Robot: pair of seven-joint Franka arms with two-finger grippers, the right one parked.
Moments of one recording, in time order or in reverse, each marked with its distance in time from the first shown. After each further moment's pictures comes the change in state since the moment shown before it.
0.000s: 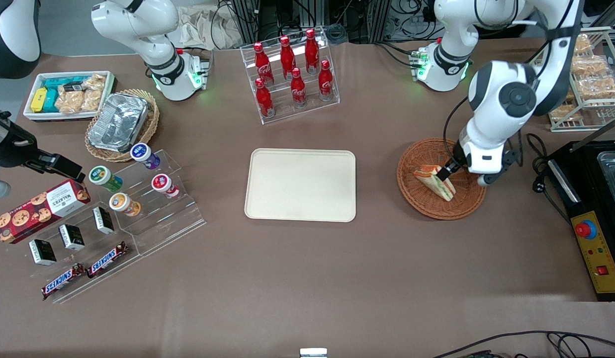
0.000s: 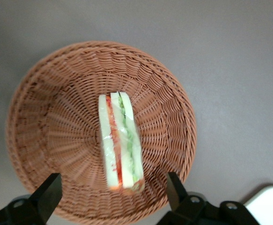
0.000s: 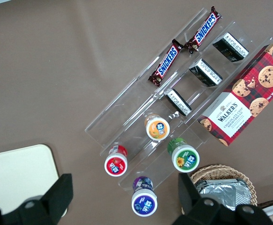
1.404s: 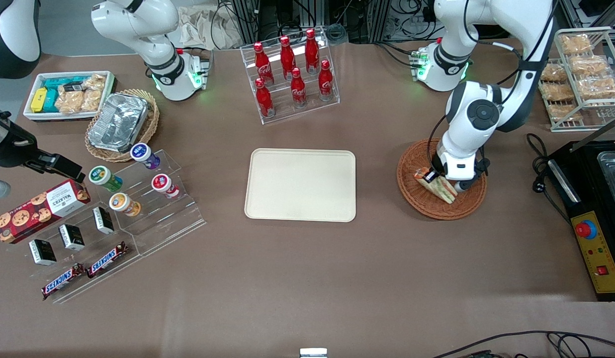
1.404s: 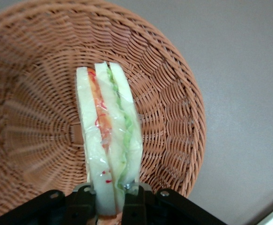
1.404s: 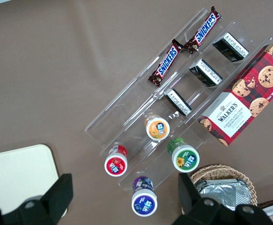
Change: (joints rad) arm -0.043 0.083 -0.005 -0.072 0.025 0.165 -0.082
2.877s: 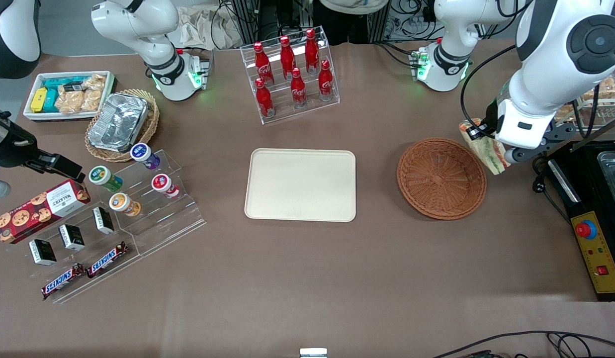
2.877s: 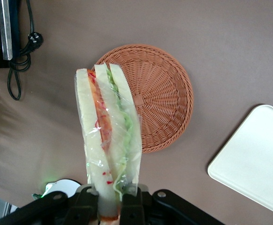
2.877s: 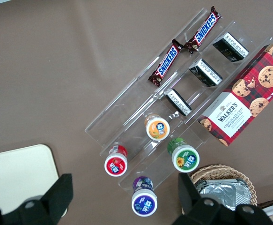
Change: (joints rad) arm 0.019 -0.095 -0.005 0.690 0.004 -1.002 0.364
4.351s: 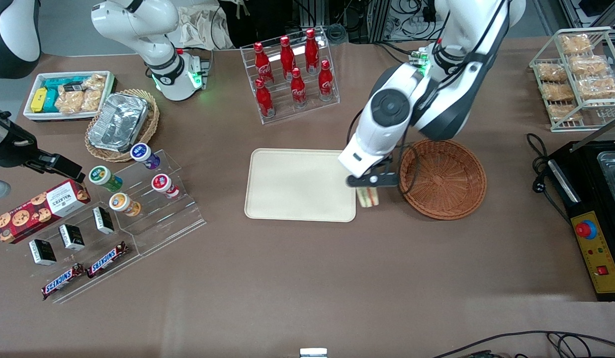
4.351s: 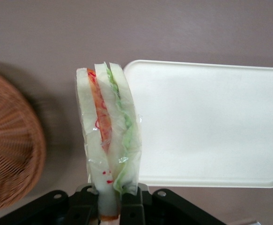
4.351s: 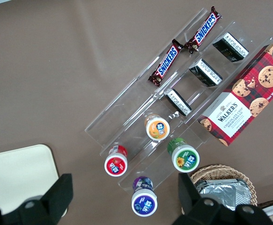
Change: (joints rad) arm -0.329 0.383 -0.082 -0.003 -0.038 0.515 0.053
